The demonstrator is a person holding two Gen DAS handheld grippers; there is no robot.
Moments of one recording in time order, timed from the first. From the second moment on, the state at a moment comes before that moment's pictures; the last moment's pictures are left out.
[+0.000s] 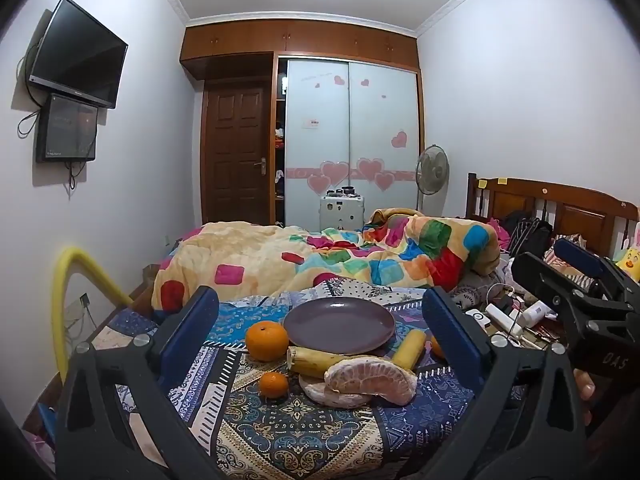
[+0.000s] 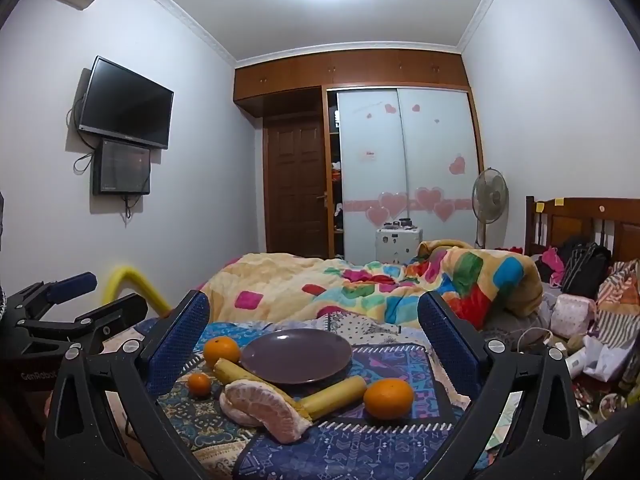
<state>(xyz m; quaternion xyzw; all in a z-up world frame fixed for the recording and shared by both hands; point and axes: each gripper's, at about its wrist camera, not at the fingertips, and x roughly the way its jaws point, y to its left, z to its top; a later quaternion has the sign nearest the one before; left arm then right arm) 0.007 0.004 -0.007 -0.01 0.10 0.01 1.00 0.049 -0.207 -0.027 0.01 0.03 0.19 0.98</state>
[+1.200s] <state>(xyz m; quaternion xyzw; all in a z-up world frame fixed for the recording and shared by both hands) 0.020 0.013 -0.011 -0.01 0.10 0.01 0.99 0.061 -0.198 -0.027 0.01 0.04 0.20 0.98</state>
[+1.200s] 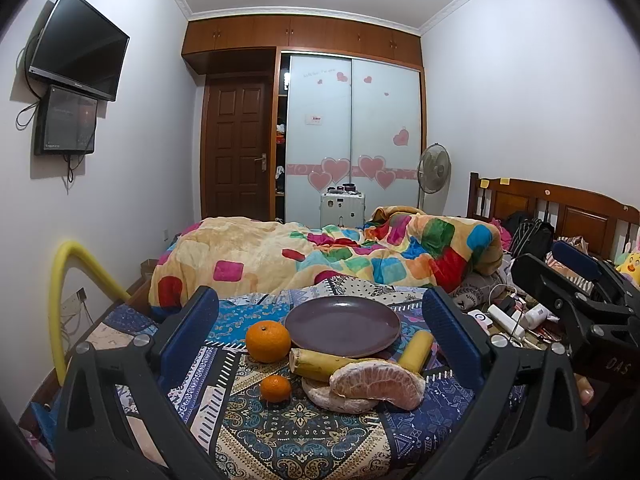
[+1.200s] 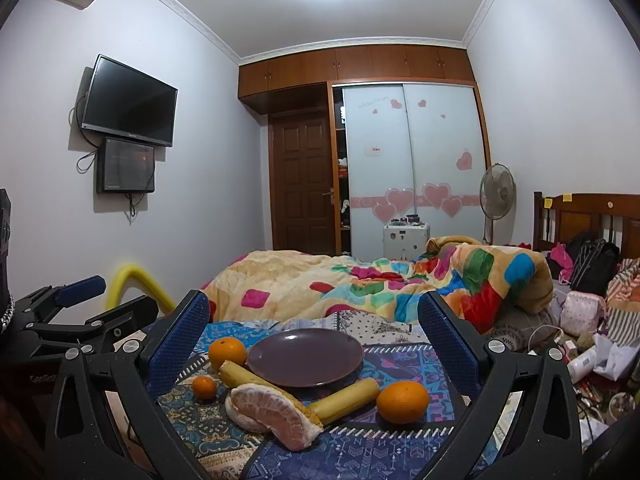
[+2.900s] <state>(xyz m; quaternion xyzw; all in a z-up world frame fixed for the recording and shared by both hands) 0.083 0.056 -0.085 -0.05 0.26 0.00 0.97 0.114 -0.181 -0.092 -0.08 0.15 0.21 0.96</state>
